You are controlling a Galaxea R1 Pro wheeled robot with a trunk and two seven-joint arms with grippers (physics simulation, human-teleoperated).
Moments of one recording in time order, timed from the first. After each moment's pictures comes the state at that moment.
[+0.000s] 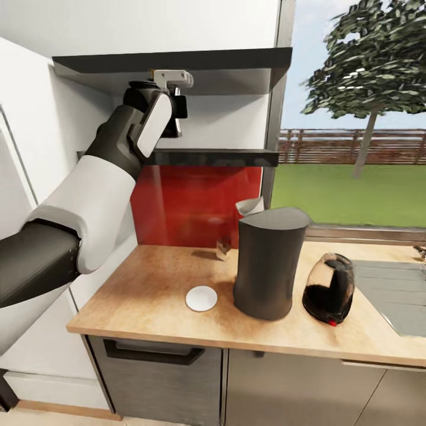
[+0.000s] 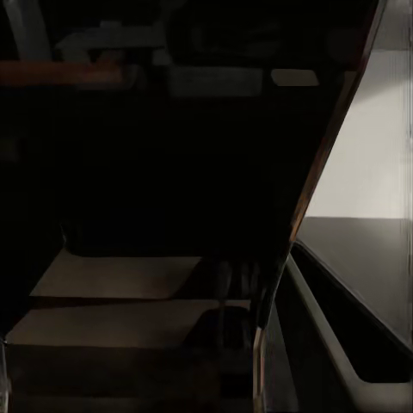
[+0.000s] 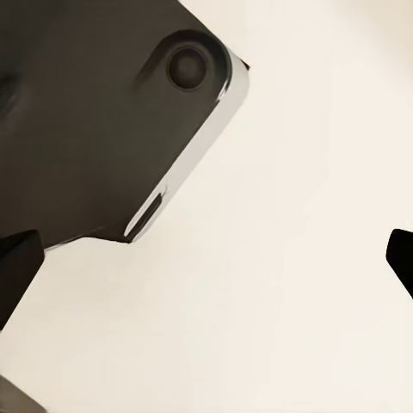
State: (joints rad) left arm -1.72 -0.17 -0.25 -0.72 0.31 0.66 0.36; right arm 0.05 -0.28 -0.49 0.05 1.06 -0.45 0.23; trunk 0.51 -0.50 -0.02
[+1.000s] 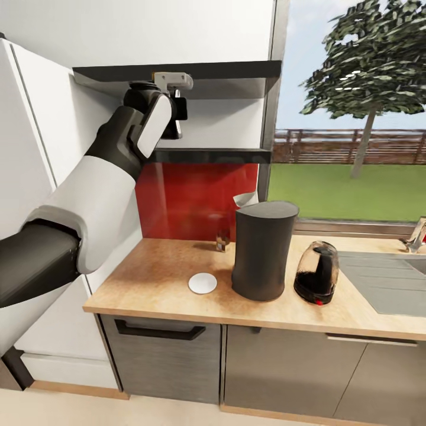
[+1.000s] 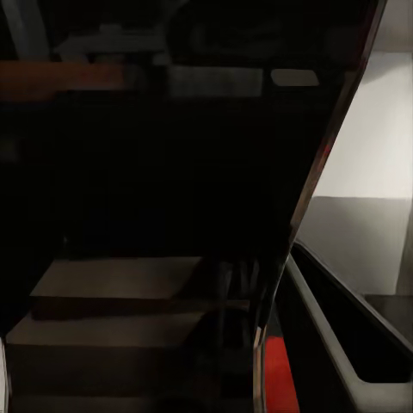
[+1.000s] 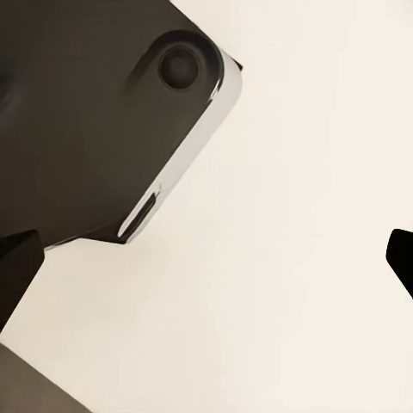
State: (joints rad) left arm -1.72 -0.17 -0.25 -0.71 0.31 0.66 0.36; right arm 0.05 -0.29 -0.49 0.04 1.06 -0.45 0.23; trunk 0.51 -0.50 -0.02
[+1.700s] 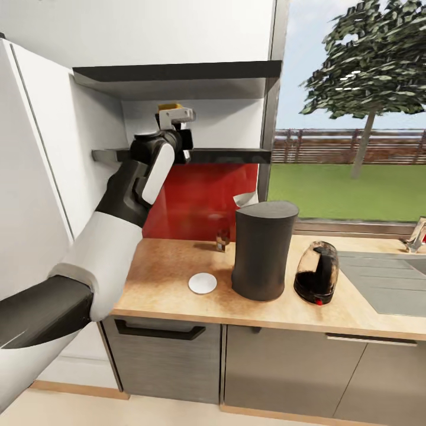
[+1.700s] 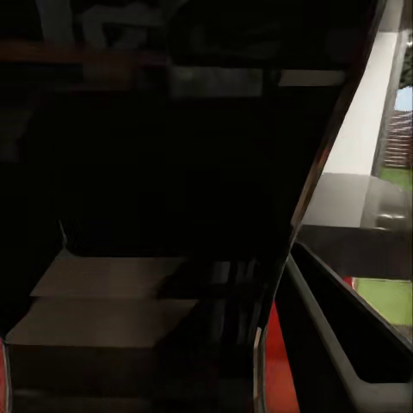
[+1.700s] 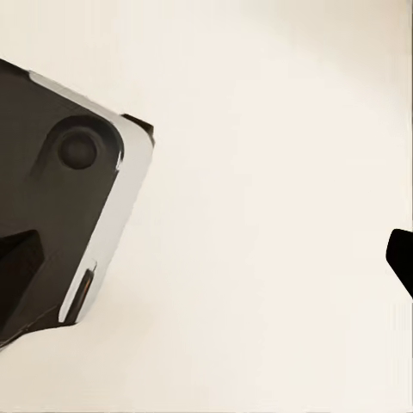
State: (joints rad) left arm -1.44 -0.17 -0.24 -1.01 0.32 0.64 0.36; right arm 0.03 -0.30 -0.50 -0.03 0.79 -0.45 0.25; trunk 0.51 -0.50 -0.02
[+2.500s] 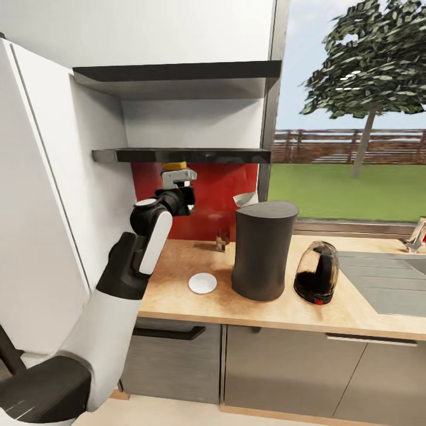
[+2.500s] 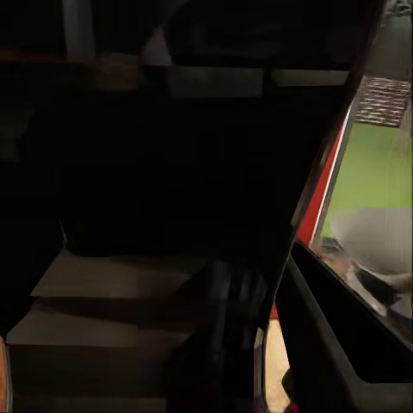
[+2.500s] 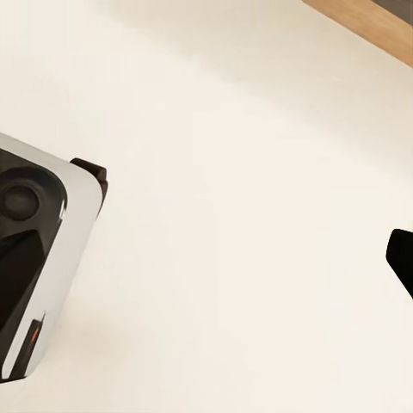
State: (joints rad) left arm -1.02 -0.17 -0.25 -1.37 0.32 0.72 0.35; right arm 0.03 -0.32 -0.50 -0.13 0.71 -0.45 0.28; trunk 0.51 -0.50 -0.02
